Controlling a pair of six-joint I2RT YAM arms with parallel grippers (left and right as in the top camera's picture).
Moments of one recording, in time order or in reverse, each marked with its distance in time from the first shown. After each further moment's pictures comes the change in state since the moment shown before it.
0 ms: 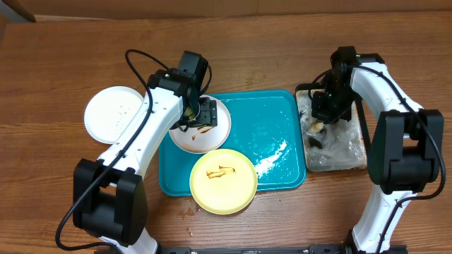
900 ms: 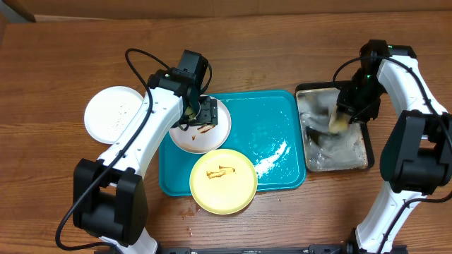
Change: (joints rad) left arm -0.001 0.000 0.000 0.019 0.000 0.004; right arm -0.137 0.001 0.105 -0.144 0.096 0.083
